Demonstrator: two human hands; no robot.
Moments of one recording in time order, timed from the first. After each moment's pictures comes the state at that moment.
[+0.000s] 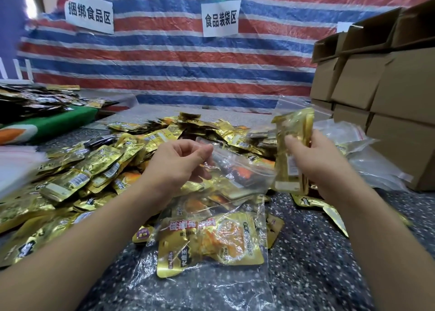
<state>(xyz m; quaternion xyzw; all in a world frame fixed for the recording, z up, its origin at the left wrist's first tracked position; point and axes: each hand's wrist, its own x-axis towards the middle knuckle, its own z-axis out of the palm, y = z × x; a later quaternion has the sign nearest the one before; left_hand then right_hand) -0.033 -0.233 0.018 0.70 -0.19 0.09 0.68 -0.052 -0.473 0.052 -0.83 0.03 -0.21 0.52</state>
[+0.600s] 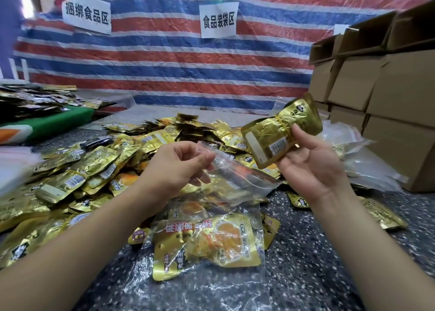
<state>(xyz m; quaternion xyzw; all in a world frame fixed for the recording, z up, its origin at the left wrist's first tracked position) -0.033 -0.234 0.018 0.72 -0.21 0.09 0.66 -0.047 -0.468 0.048 -0.33 -0.12 -0.01 0.94</state>
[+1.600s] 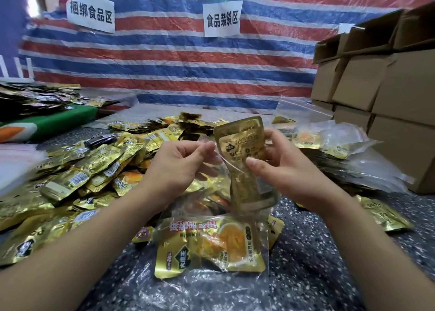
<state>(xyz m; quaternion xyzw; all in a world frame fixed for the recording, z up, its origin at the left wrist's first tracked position) -0.040 -0.239 0.021 0.71 -0.21 0.12 0.66 -0.058 -0.454 0.039 -0.80 -0.25 -0.07 0.54</state>
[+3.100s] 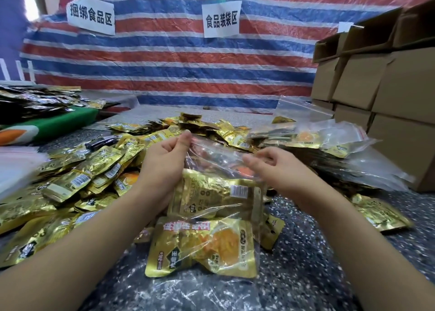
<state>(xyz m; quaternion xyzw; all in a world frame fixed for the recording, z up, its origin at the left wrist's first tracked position) -0.029 -0.232 0.015 0.64 -0.12 0.14 0.75 -0.046 -0.447 0.030 -0.89 -0.06 -0.06 0.46</state>
